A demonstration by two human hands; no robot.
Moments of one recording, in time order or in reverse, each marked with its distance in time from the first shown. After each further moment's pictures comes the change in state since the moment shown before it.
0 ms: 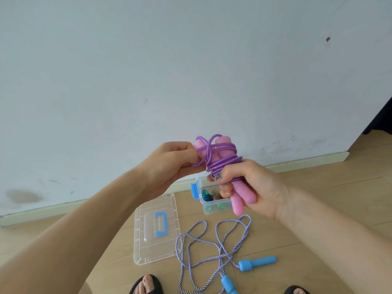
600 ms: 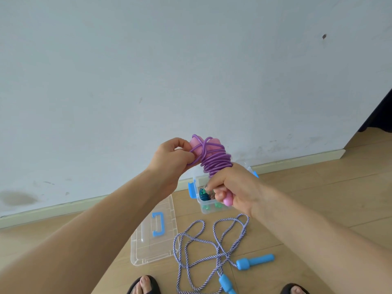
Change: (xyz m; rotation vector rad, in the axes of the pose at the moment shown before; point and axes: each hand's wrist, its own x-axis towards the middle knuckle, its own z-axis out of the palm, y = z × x) left_hand 0.032 -0.019 0.010 -0.033 0.309 0.039; right_hand 0.031 0.024 -0.001 -0.070 0.182 0.085
